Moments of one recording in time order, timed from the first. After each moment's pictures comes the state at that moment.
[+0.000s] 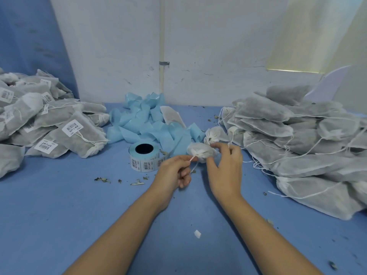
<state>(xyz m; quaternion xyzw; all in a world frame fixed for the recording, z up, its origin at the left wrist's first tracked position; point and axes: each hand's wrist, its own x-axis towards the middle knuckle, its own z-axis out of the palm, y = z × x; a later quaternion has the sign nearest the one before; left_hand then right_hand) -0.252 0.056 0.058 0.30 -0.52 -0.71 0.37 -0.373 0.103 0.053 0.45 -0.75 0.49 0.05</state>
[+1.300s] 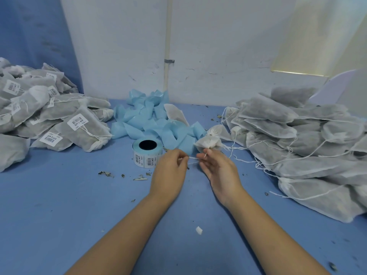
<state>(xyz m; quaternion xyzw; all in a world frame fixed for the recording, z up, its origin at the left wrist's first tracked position) -0.248 0.051 0.044 0.41 -0.74 -0.29 0.44 -0.365 0.102 0.060 0.25 -0.45 0.73 -0.45</state>
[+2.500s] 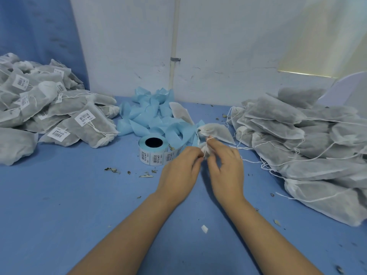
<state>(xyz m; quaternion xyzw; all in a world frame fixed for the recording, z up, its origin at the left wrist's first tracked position) -0.247 0.059 0.046 0.33 -0.83 -0.20 0.40 -0.356 0.110 0.054 0.54 -0.67 0.50 0.07</state>
